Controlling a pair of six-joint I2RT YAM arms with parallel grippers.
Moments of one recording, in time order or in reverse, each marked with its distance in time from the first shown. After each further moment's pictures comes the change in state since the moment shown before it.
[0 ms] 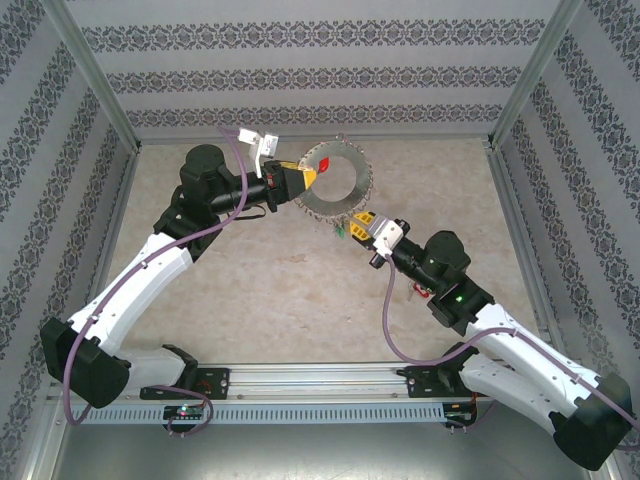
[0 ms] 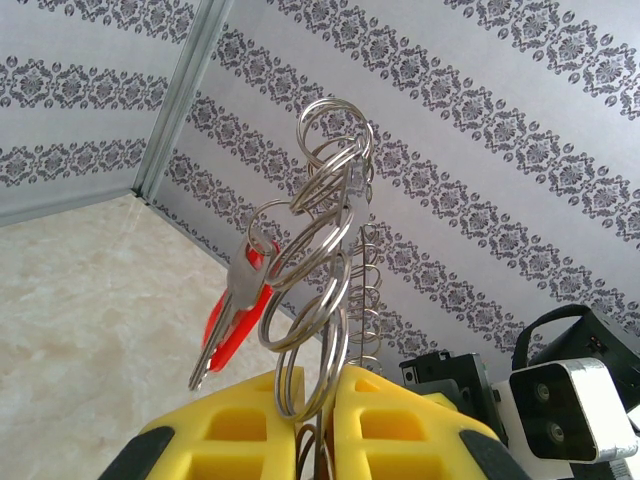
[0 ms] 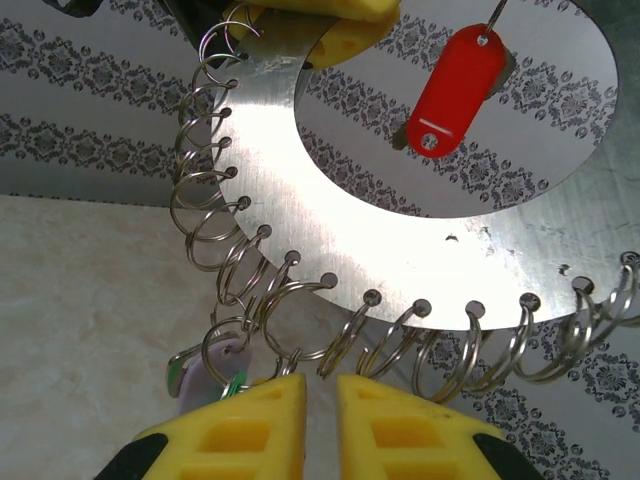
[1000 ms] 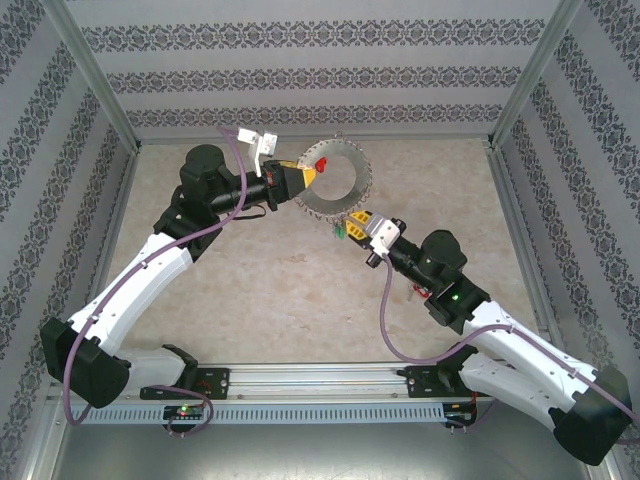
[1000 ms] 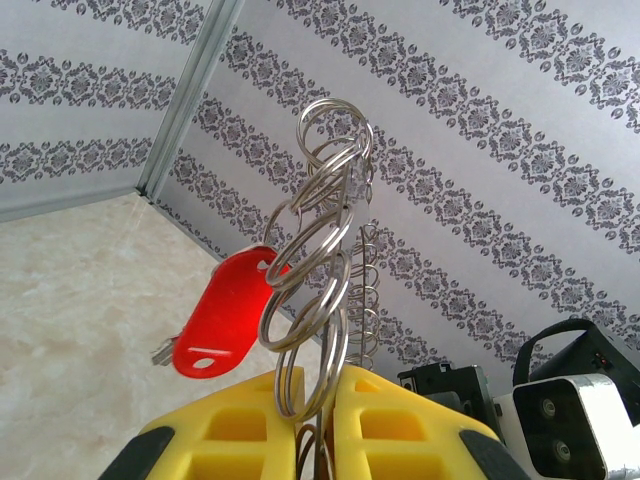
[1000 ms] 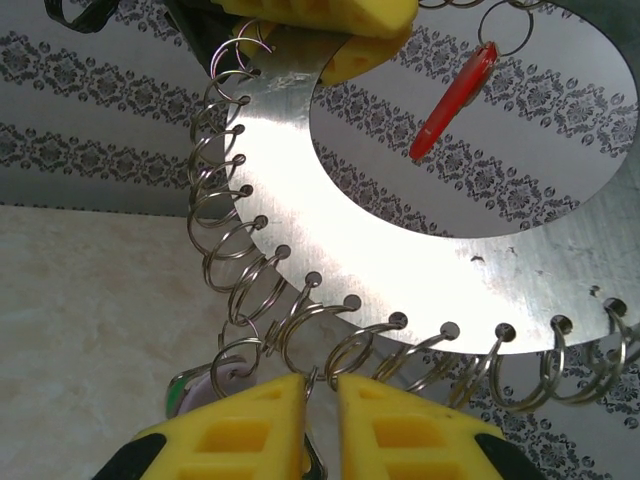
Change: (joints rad) left arm 0.000 0.000 0.000 0.002 -0.016 -0.029; right arm 0.025 0.033 0.008 0.038 0.015 0.010
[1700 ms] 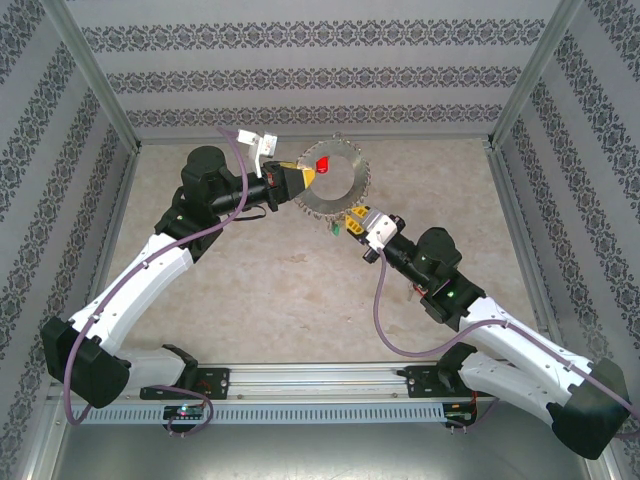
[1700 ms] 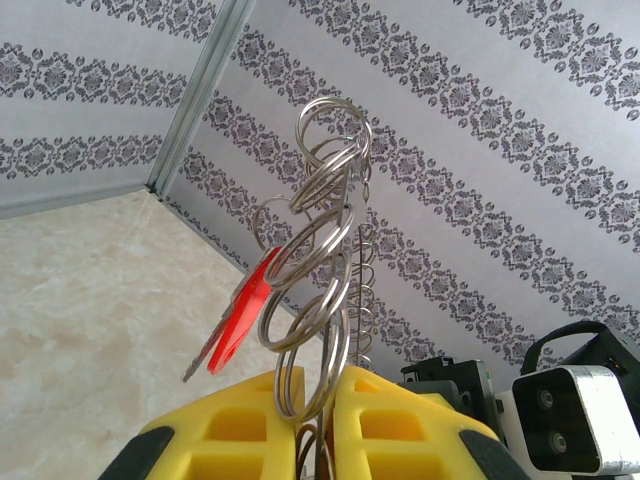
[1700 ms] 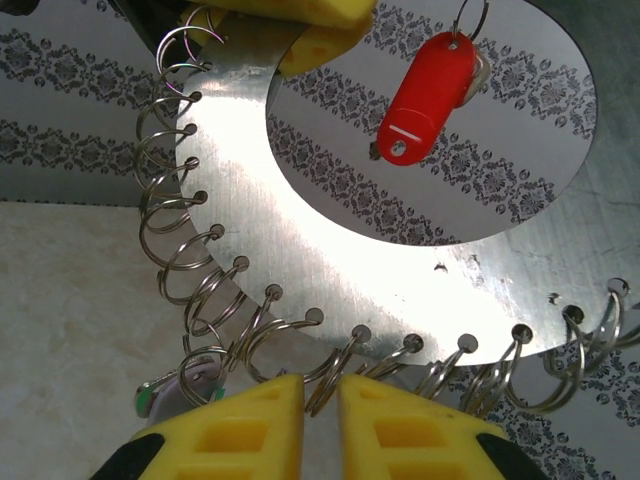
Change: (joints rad) left arm 0.000 0.000 -0.015 0.005 -0.018 -0.002; right arm 0.006 0.038 0.008 0.025 0.075 0.000
